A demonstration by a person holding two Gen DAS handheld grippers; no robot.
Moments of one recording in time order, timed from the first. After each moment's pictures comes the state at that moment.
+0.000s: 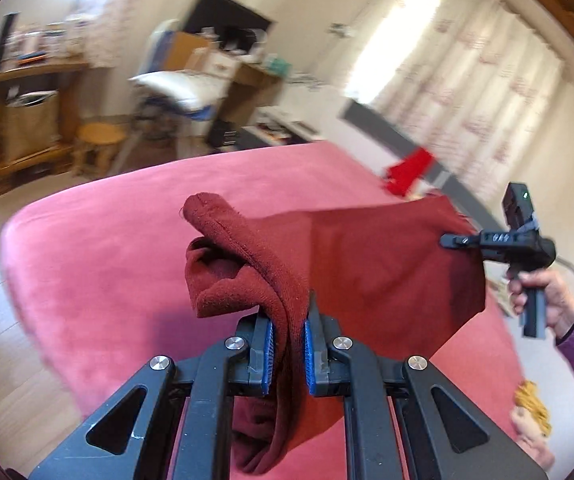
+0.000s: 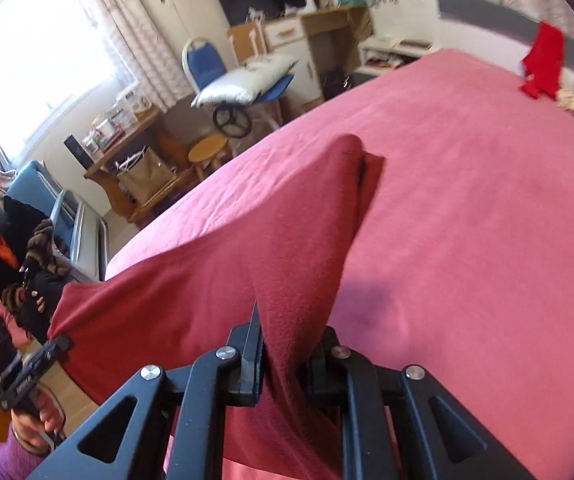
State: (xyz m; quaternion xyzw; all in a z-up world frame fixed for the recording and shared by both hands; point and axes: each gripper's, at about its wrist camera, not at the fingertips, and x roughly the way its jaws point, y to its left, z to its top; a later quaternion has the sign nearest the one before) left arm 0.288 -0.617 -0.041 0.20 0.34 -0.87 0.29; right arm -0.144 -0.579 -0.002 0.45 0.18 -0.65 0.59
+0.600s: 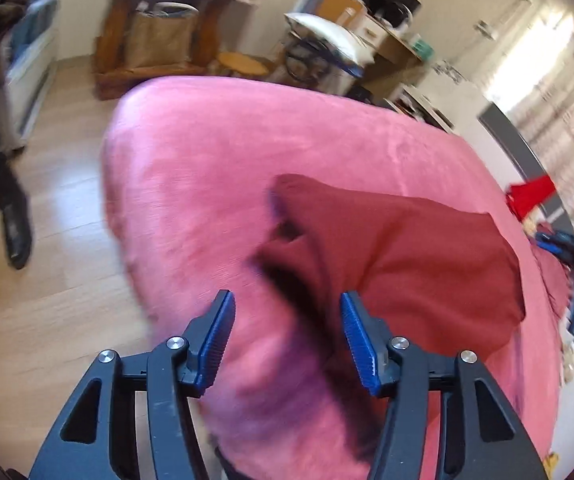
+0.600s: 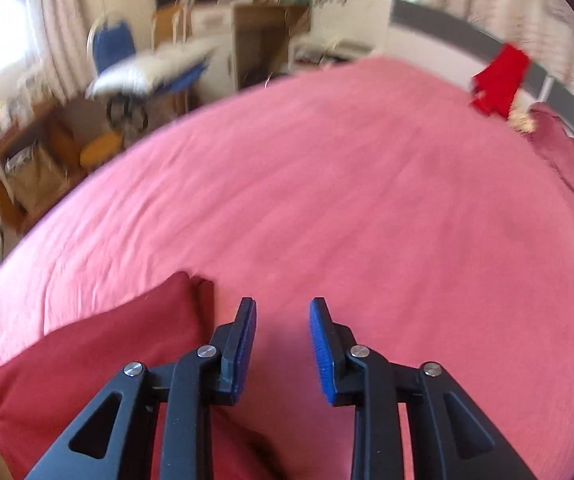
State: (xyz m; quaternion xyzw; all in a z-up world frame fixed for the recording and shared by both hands) left arm 0.346 -0.633 -0.151 0.23 0.42 -0.75 0.45; right arm -0.203 -0.664 -0.067 0.38 0.23 -0.76 0.48
